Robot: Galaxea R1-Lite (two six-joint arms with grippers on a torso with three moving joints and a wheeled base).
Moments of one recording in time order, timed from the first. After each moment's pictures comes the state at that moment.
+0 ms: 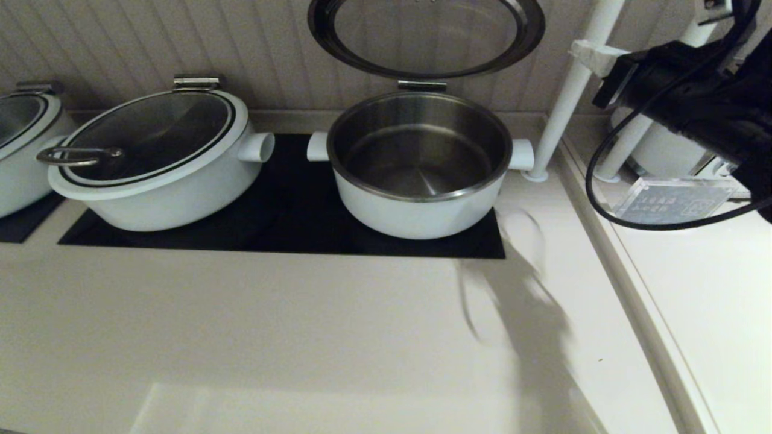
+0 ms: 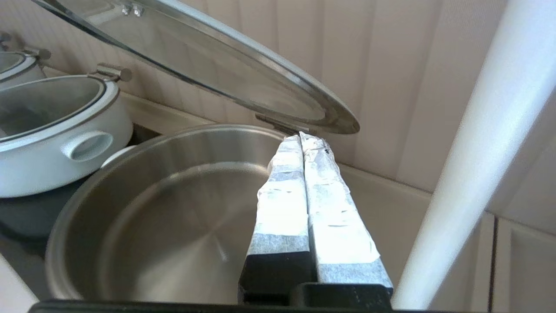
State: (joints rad) left arm -0.01 0.00 0.00 -0.01 0.00 0.00; right arm 0.18 1.70 -1.25 -0.84 0.33 0.01
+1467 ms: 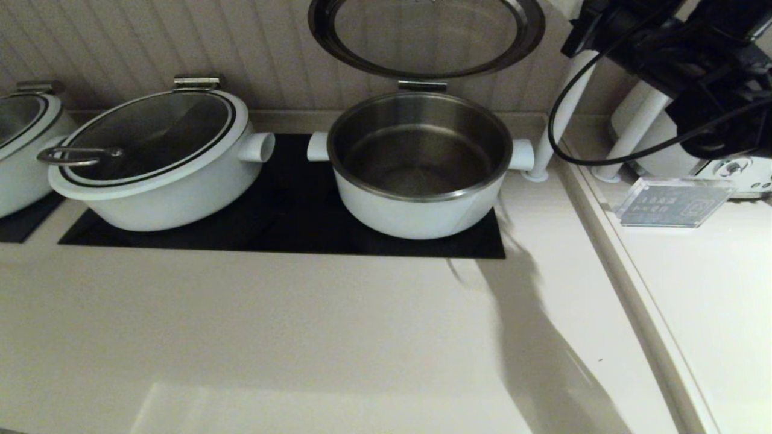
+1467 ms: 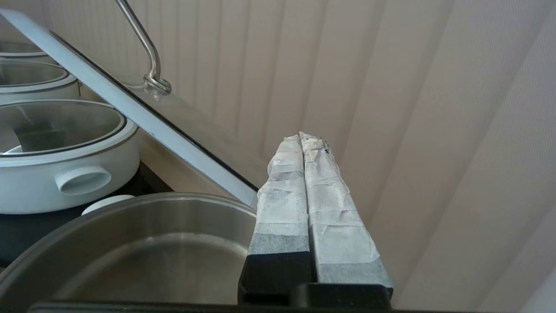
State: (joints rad) left arm -0.01 0.00 0.00 -0.01 0.00 0.00; right arm 0.18 1.98 -1.80 -0.79 0.53 -0.06
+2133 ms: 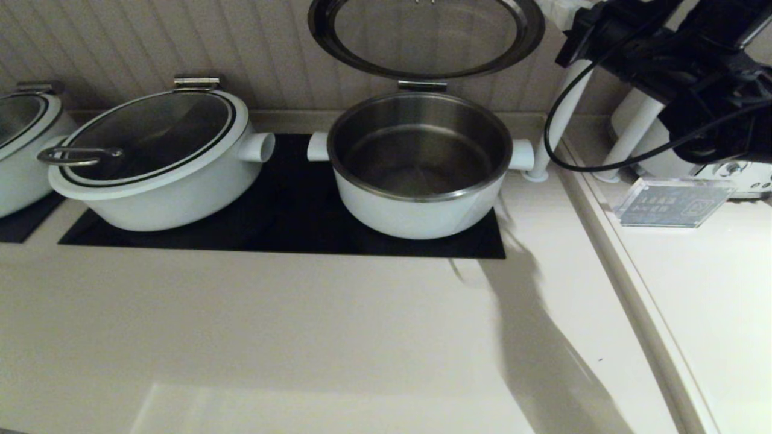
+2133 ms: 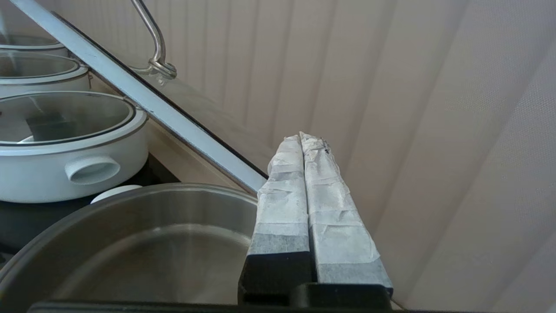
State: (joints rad) left arm -0.01 0.00 0.00 -0.01 0.00 0.00; right arm 0.18 2.00 -1.79 -0.79 0.56 -0.06
